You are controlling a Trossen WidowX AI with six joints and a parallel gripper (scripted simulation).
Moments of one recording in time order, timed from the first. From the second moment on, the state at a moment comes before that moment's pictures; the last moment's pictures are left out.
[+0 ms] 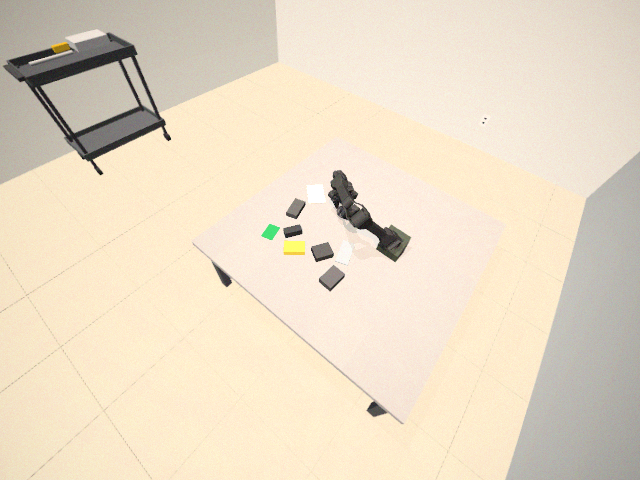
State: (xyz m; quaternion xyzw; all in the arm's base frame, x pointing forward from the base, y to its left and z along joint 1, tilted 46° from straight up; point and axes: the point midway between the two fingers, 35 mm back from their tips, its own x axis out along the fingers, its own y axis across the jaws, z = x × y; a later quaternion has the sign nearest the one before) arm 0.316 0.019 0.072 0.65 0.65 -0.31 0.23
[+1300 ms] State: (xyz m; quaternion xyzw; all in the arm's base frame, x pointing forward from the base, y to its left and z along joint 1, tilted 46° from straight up) arm 0.318 0.049 0.075 0.65 0.65 -0.31 0.23
